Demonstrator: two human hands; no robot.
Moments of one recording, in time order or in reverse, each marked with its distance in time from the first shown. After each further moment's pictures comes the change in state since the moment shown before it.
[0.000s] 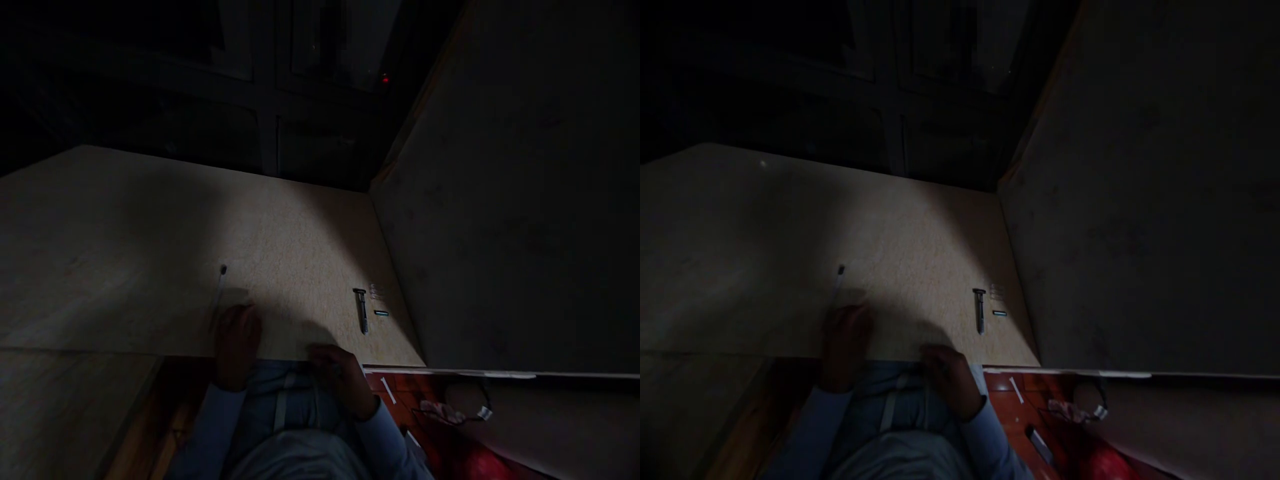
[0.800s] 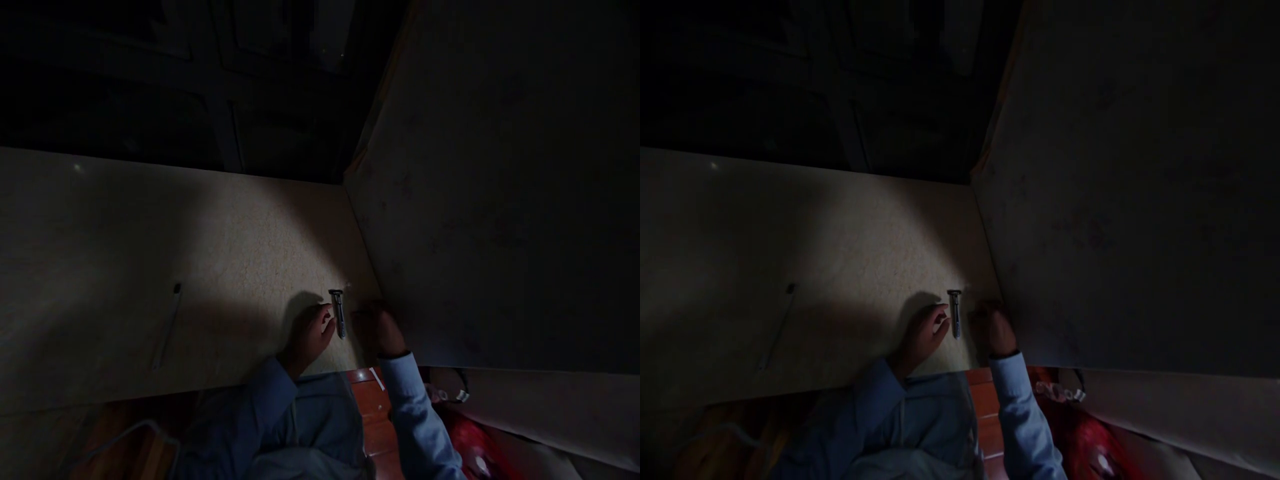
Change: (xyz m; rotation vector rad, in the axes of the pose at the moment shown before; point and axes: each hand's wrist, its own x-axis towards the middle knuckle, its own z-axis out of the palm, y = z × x) left_hand -0.005 0.134 0.146 -0.432 -0.444 0.324; right_hand 0.033 0.070 -0.152 -0.489 0.347 0.301
